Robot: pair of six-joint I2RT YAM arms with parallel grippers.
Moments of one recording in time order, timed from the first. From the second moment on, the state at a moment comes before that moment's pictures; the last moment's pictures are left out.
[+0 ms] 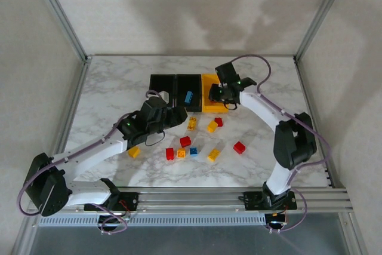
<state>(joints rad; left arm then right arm) -0.71 1.25 0.88 -0.24 -0.04 -0.92 0.49 1.77 1.42 -0.64 -0.01 0.53</state>
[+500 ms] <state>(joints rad) -0.71 1.28 0.88 -0.24 -0.03 -0.92 0.42 2.09 1.72 -0.68 -0.05 0.46</state>
